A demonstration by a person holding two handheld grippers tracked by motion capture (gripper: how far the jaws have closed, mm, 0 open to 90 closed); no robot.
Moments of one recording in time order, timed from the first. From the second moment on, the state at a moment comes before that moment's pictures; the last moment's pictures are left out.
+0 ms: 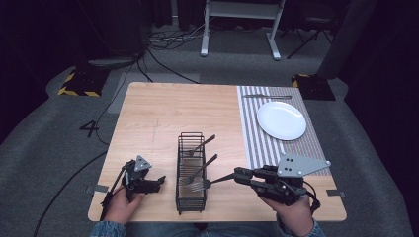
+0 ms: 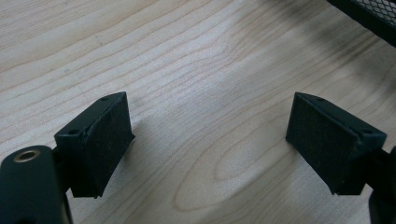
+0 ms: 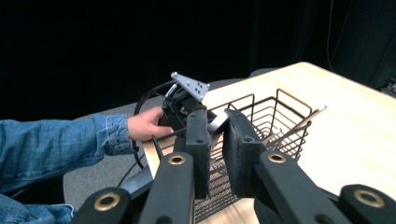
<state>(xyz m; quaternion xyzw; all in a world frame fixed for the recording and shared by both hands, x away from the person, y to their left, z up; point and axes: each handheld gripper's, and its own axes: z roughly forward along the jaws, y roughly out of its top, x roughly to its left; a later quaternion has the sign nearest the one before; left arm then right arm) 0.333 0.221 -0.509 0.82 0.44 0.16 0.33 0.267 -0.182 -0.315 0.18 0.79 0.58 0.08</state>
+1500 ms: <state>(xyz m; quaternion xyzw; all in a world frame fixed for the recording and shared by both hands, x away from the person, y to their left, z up) 0.333 0.221 -0.509 0.82 0.44 0.16 0.33 0.307 -0.280 -0.295 0.30 0.75 0.56 0.17</state>
